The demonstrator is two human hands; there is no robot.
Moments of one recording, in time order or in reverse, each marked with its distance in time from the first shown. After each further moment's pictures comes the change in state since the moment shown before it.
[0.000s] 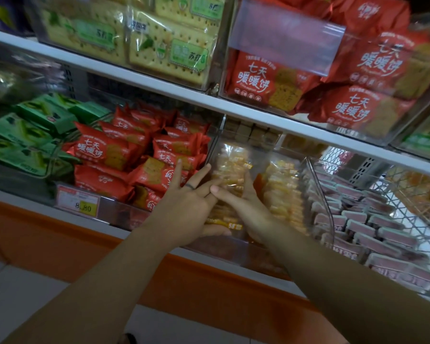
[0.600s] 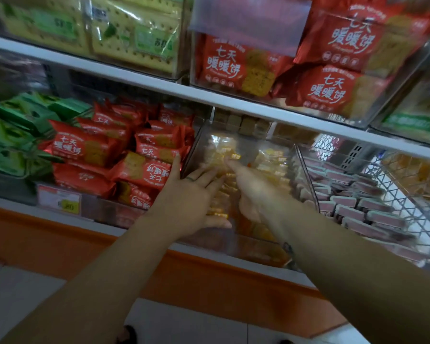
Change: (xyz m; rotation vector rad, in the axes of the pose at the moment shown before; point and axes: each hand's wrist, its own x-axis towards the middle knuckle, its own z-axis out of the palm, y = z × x) left_hand 0.023 0.019 -0.002 0.038 -0.171 -0.004; right_hand -0.014 -0.042 -0.014 0.402 0.063 0.227
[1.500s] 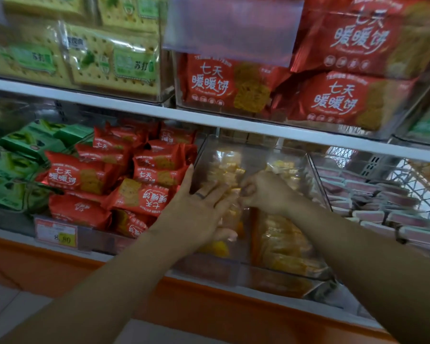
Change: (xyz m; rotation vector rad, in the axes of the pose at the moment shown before) left_hand 0.020 -0.008 0.002 0.051 -0.084 0.091; right_hand 0.057 -0.018 -0.055 -1.400 0.042 -0.540
